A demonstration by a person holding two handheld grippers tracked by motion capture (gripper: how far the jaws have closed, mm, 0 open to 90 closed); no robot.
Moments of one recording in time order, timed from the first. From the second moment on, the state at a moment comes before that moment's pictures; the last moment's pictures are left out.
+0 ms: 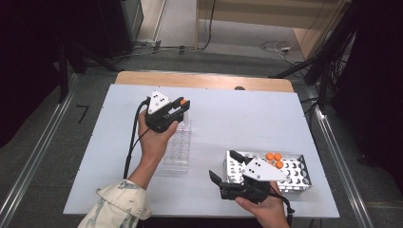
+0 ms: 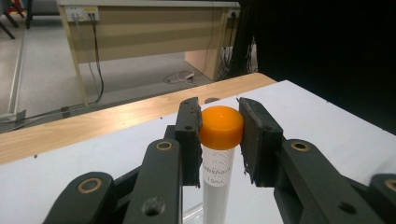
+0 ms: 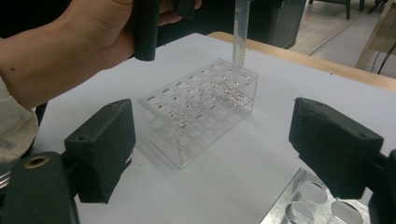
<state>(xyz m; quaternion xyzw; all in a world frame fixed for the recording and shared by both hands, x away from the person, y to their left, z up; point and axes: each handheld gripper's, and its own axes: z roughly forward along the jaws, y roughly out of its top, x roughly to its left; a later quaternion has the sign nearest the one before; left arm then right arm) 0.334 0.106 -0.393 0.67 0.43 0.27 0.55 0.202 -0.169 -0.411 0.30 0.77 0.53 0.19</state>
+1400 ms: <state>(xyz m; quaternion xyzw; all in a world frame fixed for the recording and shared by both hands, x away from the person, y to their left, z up) 0.336 0.091 -0.434 0.72 0.42 0.29 0.47 0.200 -0.174 -0.412 0.31 0.77 0.53 0.19</state>
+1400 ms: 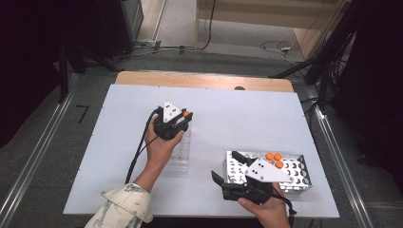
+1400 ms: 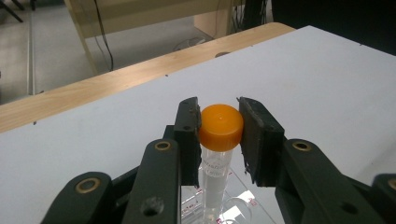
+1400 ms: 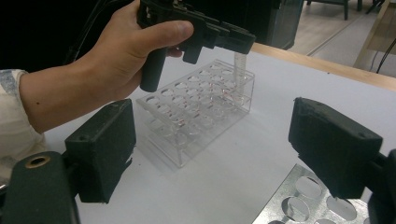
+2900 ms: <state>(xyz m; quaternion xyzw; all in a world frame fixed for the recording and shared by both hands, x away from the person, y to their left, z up) 0.272 0.161 -0.429 0.65 0.47 0.24 0.55 0.179 -0.263 -0.405 0.38 0.70 0.53 0.29</state>
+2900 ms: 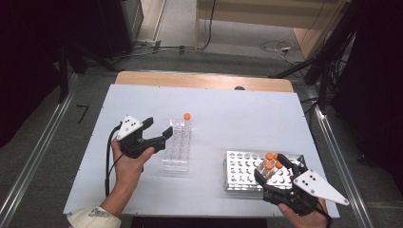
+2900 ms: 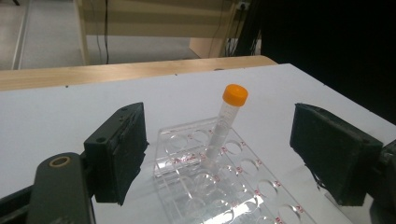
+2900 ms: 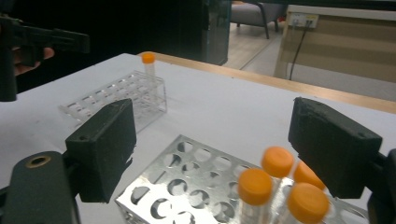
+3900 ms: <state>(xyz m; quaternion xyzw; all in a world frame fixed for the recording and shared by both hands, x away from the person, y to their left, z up) 0.271 0.160 -0.431 0.65 0.47 0.24 0.54 0.184 -0.286 -0.445 0.45 0.68 0.51 0.30</state>
